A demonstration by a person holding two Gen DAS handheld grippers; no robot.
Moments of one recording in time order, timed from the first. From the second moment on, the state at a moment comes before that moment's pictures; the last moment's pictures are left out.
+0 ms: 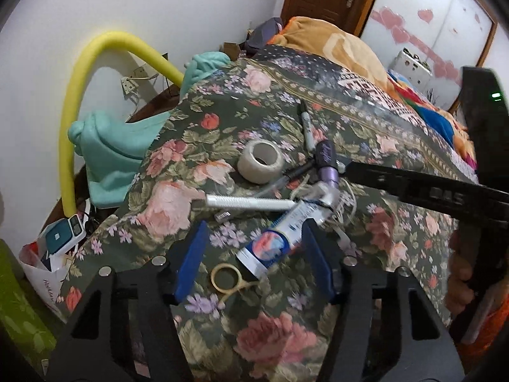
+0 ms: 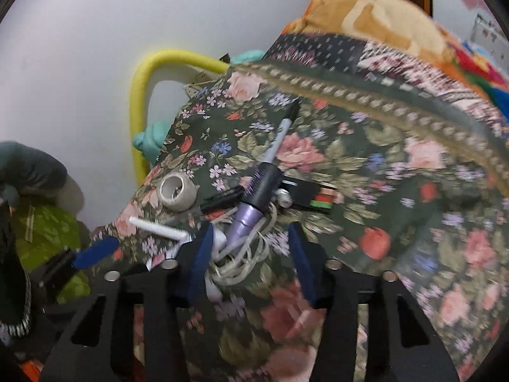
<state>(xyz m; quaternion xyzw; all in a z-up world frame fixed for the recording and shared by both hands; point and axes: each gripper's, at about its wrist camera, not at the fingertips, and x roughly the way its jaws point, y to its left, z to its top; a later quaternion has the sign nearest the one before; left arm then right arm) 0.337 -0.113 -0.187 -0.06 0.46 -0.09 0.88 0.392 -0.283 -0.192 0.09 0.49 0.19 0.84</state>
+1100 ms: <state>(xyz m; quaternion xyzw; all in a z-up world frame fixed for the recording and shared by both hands) 0.312 -0.105 -0.210 -0.03 0.50 -0.08 0.86 0.377 -0.302 -0.137 0.08 0.43 0.17 0.89</state>
